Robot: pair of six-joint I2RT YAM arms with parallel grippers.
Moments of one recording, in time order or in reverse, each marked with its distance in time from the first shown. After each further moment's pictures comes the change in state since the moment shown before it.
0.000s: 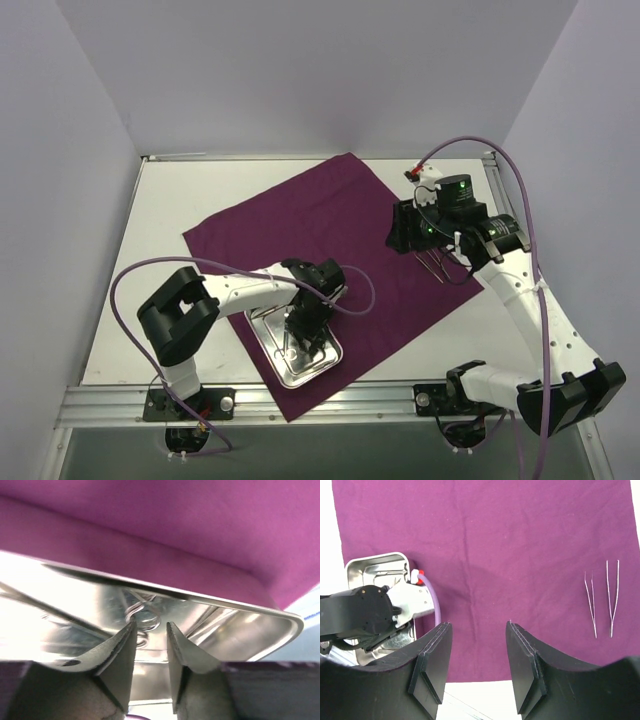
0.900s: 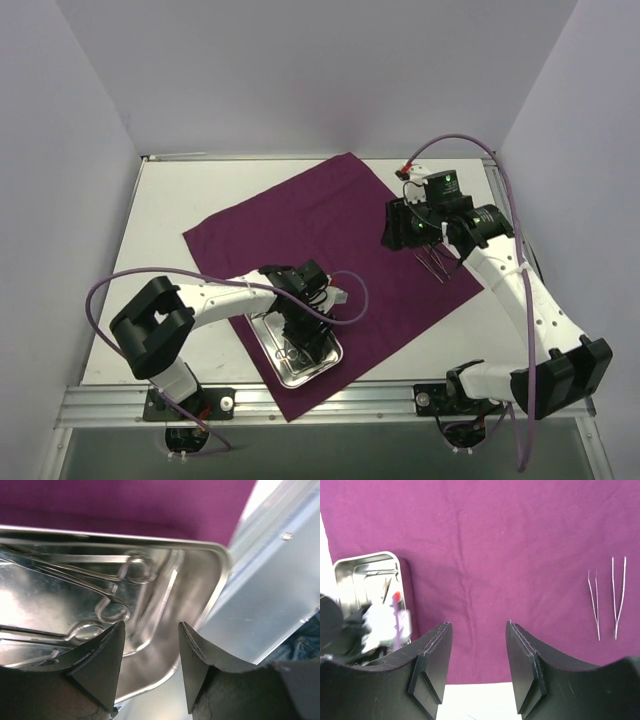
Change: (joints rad) left arm 0.045 -0.159 -0.168 0.160 0.317 0.084; right arm 0.014 0.108 0.012 0.018 0.014 0.004
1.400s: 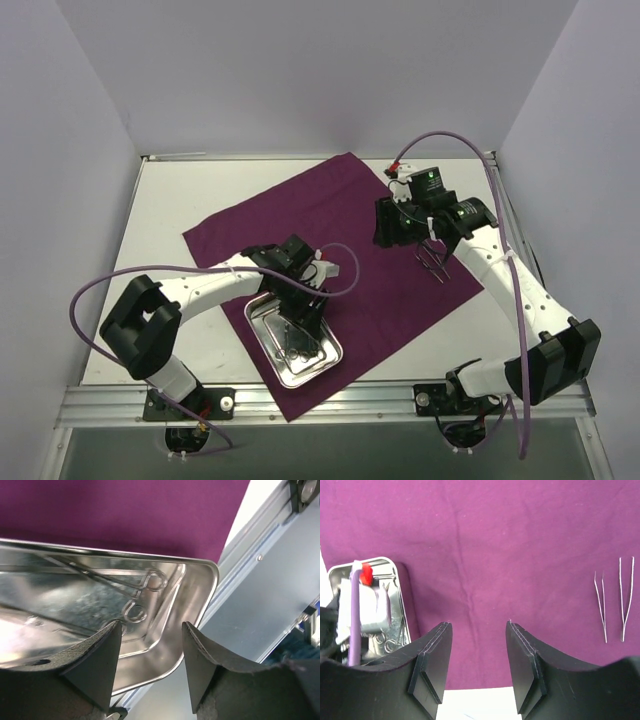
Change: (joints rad) left arm 0.159 -0.022 0.080 -0.039 0.054 0.073; right arm 0.060 0.060 0.030 0.002 0.062 0.052
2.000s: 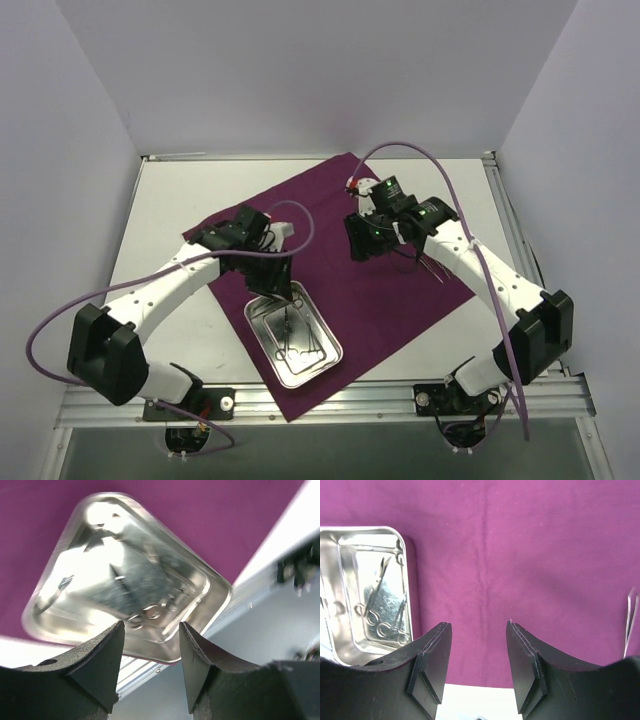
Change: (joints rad) left arm 0.262 -0.208 0.066 -0.162 -0.165 -0.129; right arm 0.159 0.148 0.027 -0.006 0.032 -0.059
